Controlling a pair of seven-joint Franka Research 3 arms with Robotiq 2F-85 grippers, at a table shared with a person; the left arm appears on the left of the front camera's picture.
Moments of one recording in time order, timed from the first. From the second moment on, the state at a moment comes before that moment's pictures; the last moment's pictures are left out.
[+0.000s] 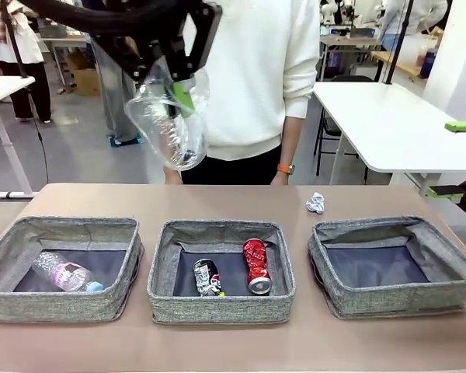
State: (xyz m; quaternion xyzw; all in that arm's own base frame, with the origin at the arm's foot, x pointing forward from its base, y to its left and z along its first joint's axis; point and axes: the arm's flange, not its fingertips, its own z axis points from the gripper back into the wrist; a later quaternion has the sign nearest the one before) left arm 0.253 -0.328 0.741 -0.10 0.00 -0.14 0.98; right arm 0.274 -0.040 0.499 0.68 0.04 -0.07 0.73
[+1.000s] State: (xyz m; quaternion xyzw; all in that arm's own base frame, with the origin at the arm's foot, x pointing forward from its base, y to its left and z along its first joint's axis) left arm 0.319 -0.350 0.749 -0.15 0.04 -0.08 0.99; right arm 0.274 -0.040 0.498 0.68 0.04 -0.07 0.73
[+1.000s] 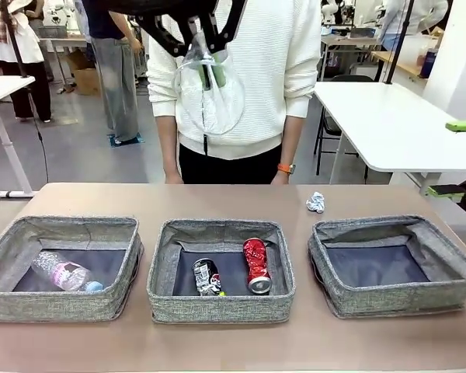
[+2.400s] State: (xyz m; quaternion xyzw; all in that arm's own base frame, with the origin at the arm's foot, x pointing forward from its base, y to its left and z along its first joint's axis) left arm 0.331 -0.356 0.746 -0.15 0.03 -0.08 0.98; right arm 0.274 -0.041 0.498 0.68 0.04 -0.07 0.73
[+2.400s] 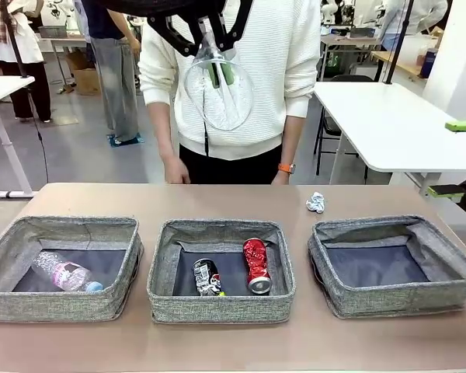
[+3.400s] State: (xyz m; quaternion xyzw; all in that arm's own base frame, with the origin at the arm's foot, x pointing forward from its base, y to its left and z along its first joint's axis) left arm 0.331 -0.356 0.746 -0.15 0.03 -0.08 0.98; right arm 0.274 -0.041 0.498 0.68 0.04 -0.07 0.73
